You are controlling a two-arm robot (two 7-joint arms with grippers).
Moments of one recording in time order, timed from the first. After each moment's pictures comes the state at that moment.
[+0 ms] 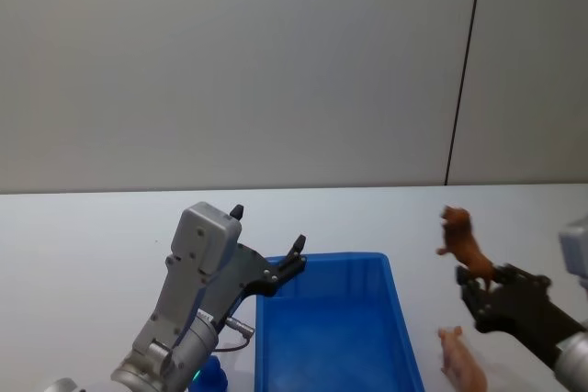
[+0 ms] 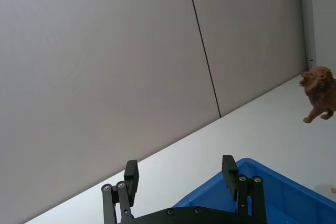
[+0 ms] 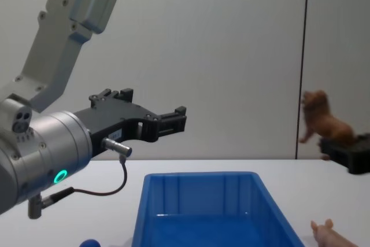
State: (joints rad) left arm -0.24 0.38 0.45 -1.63 -0.20 0.01 -0.01; right arm 0.05 0.34 -0.21 -1.72 0.24 0.20 0.21
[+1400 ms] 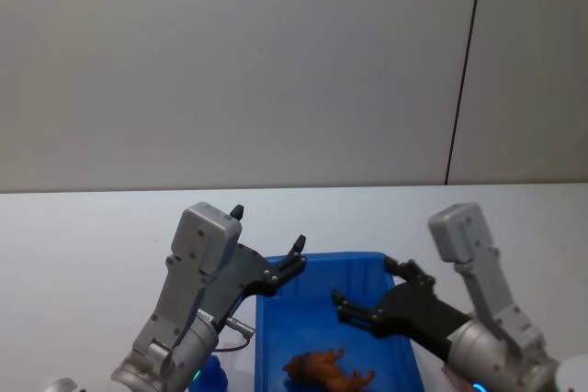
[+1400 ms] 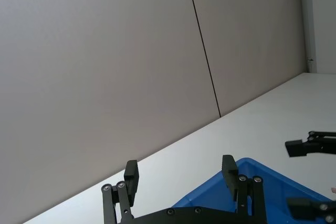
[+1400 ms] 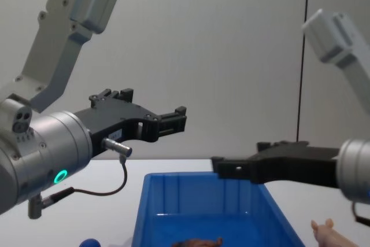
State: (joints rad) left arm -0.24 0.38 0.45 -1.63 -0.20 0.01 -0.01; right arm 0.20 0.18 -0.33 -1.60 0.15 0.32 0.33
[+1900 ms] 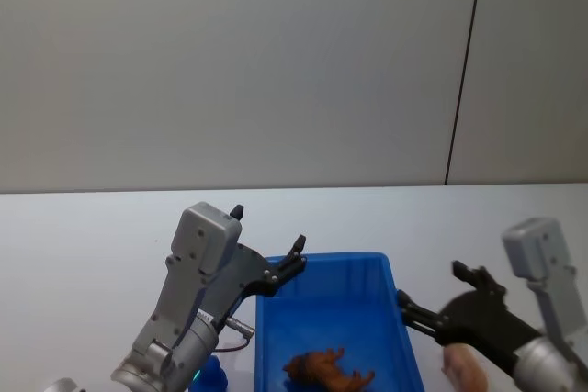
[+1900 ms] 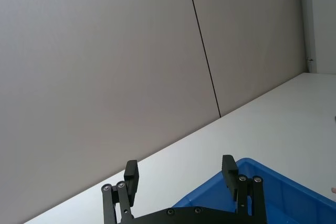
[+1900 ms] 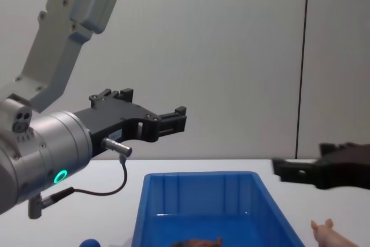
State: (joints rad) left arm -0.24 0.38 0.45 -1.63 -0.20 0.01 -0.01; right arm 0.08 0.29 -0.27 -1.72 0.20 0.28 0.22
